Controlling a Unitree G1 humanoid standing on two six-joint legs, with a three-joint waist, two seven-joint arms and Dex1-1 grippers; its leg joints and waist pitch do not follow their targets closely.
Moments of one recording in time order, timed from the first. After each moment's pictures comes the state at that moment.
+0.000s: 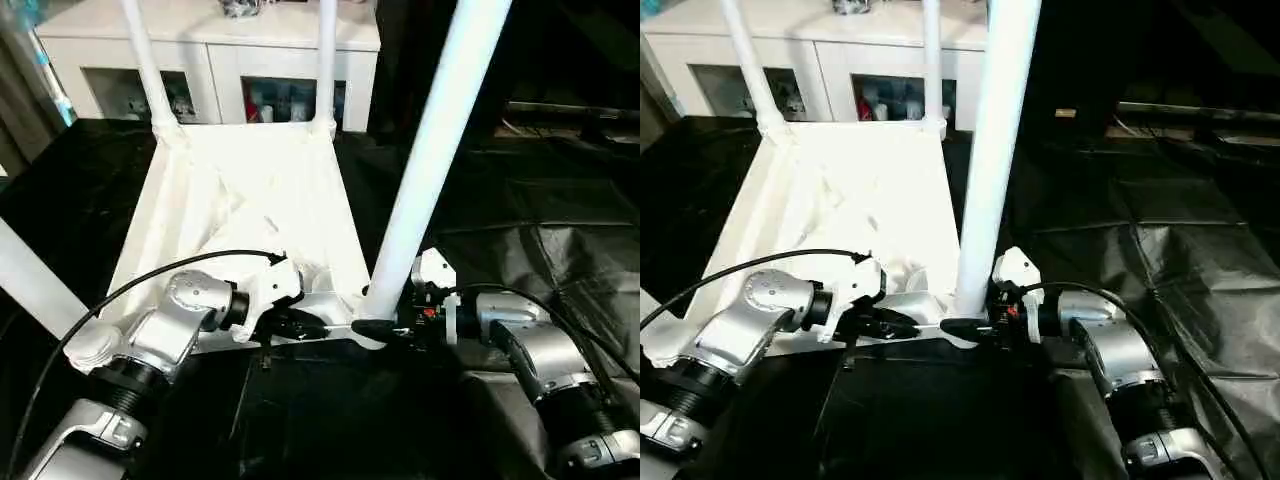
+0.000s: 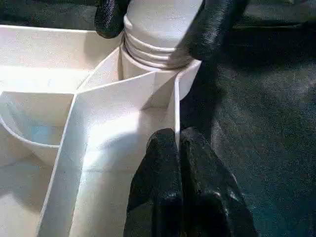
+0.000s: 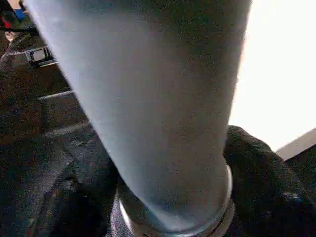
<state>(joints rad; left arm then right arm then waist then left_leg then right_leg) -0.50 0.40 -0.32 0.41 -0.04 0.17 -1.26 -0.41 -0.38 0.17 0.41 0.20 0.18 1.19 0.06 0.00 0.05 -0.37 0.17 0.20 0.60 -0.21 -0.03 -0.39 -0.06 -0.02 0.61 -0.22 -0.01</state>
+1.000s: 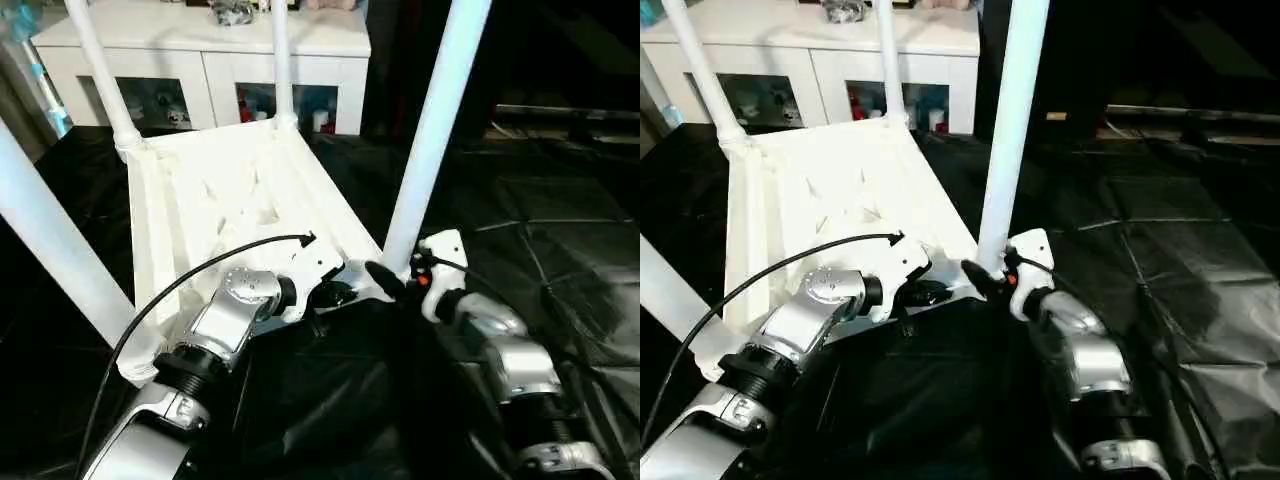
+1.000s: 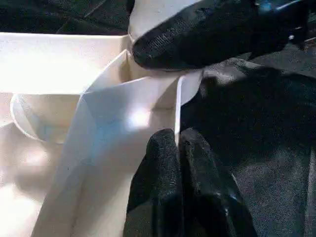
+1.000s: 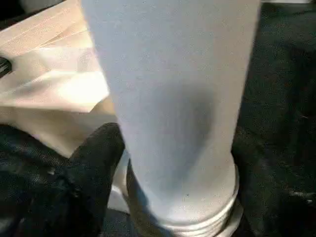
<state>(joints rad) -0.58 0.17 -0.29 0.53 0.06 0.25 -0.90 -0.38 -0.20 0.01 0.43 0.16 0.22 0.69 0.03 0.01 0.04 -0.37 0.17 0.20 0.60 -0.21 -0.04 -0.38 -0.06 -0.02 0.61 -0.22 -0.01</state>
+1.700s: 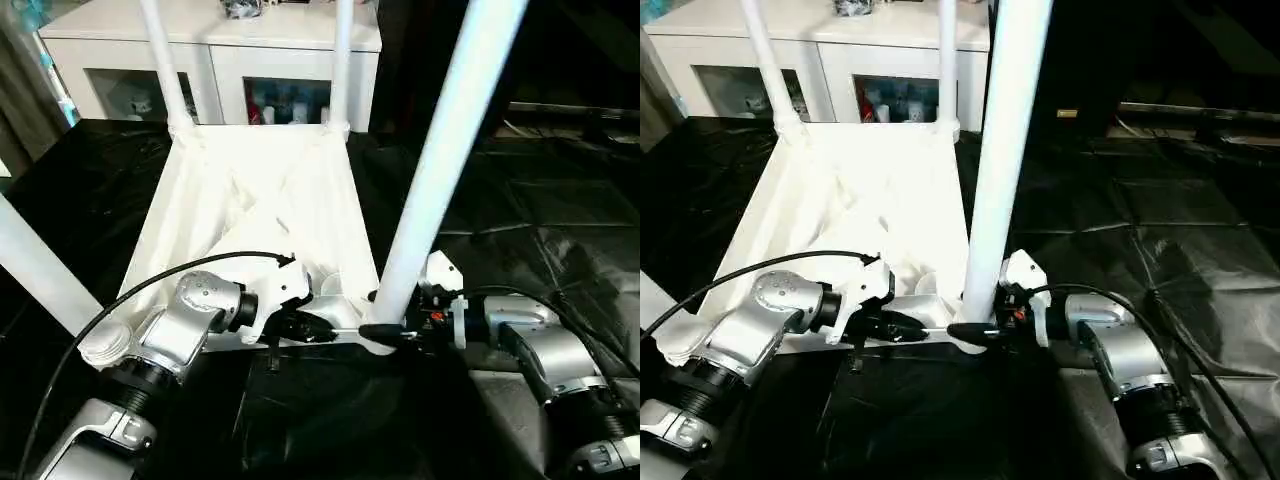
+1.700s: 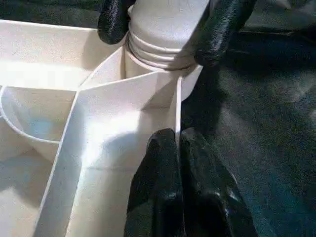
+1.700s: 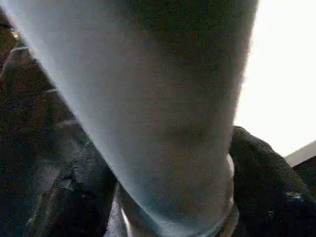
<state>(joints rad) -0.50 0.35 -0.33 0.40 -0.02 0.19 -1.25 -0.38 -0.41 0.17 0.37 0.20 0.22 1.21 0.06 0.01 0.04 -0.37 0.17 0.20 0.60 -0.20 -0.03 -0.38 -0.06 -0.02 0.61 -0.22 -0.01</state>
